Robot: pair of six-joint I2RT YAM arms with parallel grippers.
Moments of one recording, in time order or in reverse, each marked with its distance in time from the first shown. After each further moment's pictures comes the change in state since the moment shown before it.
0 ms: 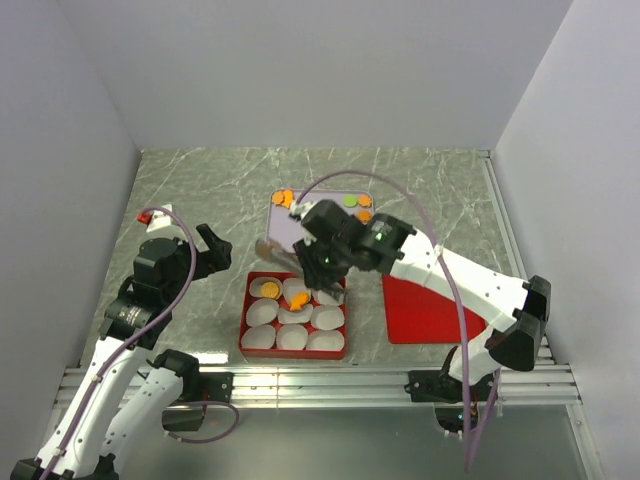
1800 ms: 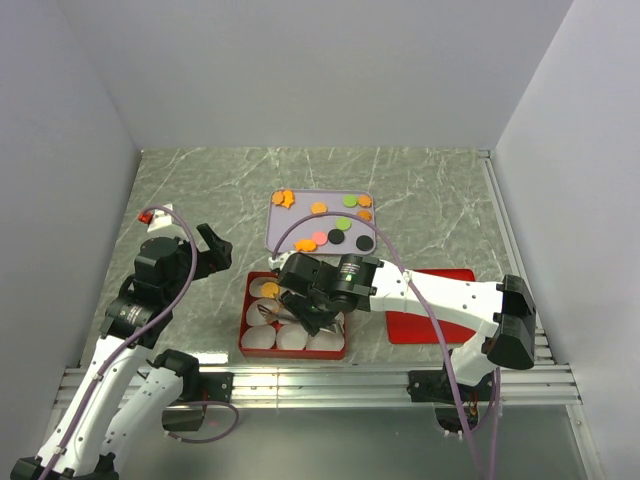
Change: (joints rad) left arm 0.000 0.010 0.000 0.000 0.000 0.000; right arm 0.270 0.023 -0.171 0.012 0.082 0.015
